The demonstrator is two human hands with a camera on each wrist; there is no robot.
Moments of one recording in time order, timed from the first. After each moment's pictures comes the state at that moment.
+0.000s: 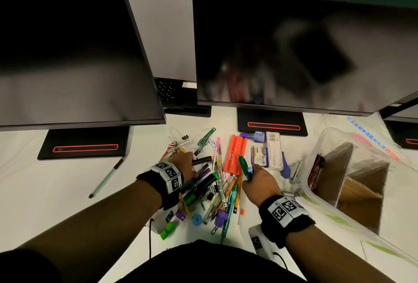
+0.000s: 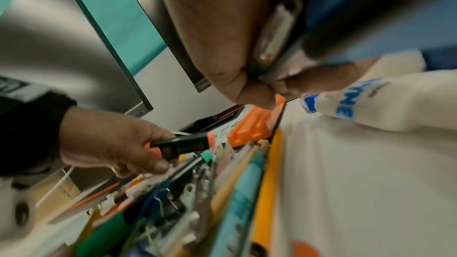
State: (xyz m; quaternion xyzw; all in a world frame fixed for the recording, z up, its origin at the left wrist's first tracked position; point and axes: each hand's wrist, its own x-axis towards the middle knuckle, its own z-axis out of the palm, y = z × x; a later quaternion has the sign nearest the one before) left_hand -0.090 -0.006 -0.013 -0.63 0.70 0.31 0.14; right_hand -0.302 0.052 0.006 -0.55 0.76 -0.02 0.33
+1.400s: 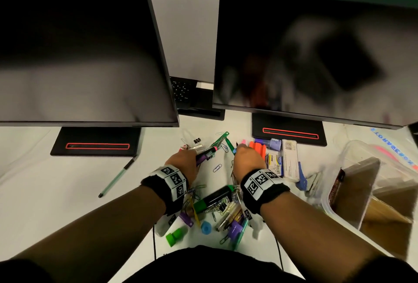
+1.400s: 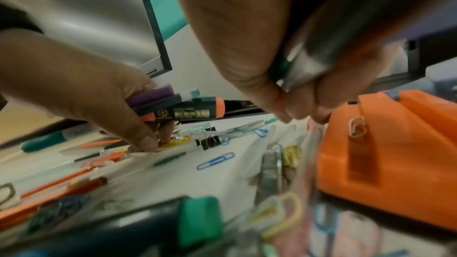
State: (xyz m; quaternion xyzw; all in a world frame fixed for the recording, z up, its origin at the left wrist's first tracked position) left_hand -0.075 -0.011 -0.013 -0.69 0.67 0.26 0.07; right_hand -0.244 -0.022 0.004 -0.65 0.72 0.06 0.25
